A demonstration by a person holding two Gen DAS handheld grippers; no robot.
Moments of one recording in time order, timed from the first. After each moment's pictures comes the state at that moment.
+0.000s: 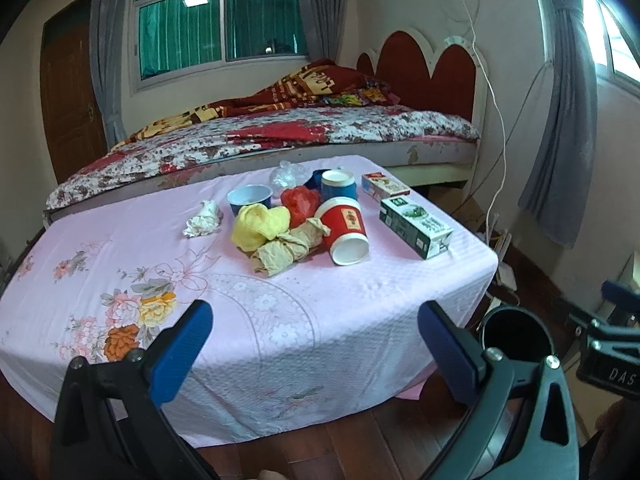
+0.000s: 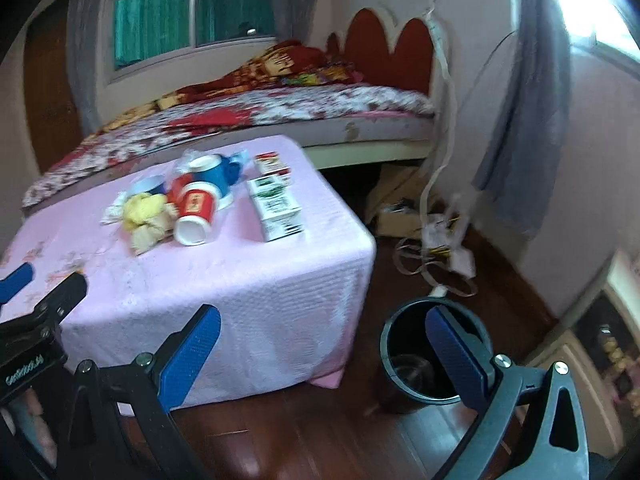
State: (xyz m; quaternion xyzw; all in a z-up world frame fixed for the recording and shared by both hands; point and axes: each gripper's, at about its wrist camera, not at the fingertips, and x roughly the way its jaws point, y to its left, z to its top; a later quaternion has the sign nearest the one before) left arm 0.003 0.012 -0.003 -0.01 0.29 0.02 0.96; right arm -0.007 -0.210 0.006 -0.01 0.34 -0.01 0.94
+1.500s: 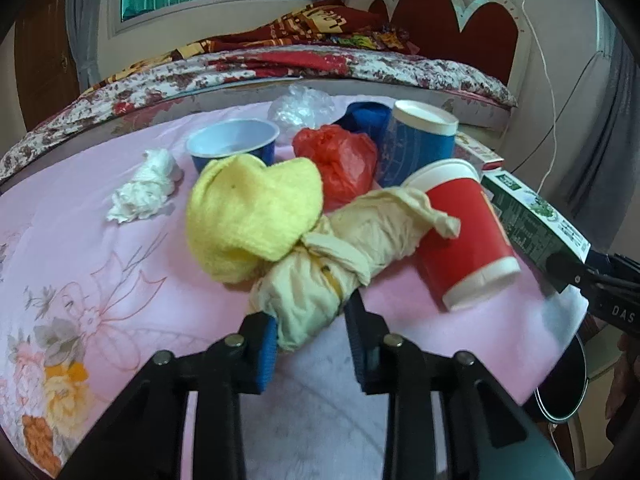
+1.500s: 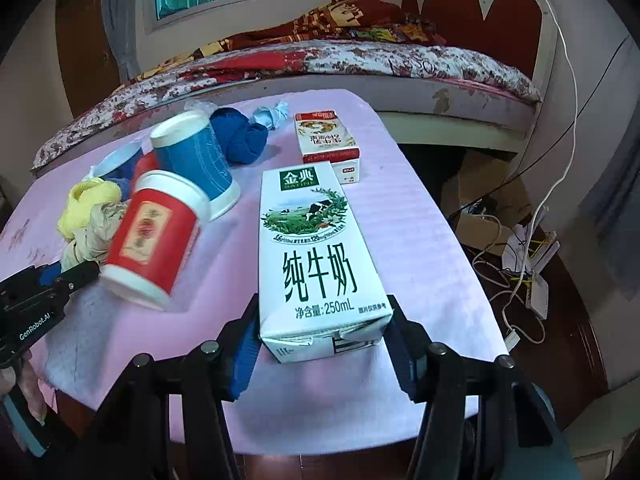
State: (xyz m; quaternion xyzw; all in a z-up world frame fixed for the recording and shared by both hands) left arm 0.169 0.057 -0.089 -0.03 0.38 0.00 0.92; right arm 0.222 -0.180 -0.081 -0.05 0.40 0.10 0.91
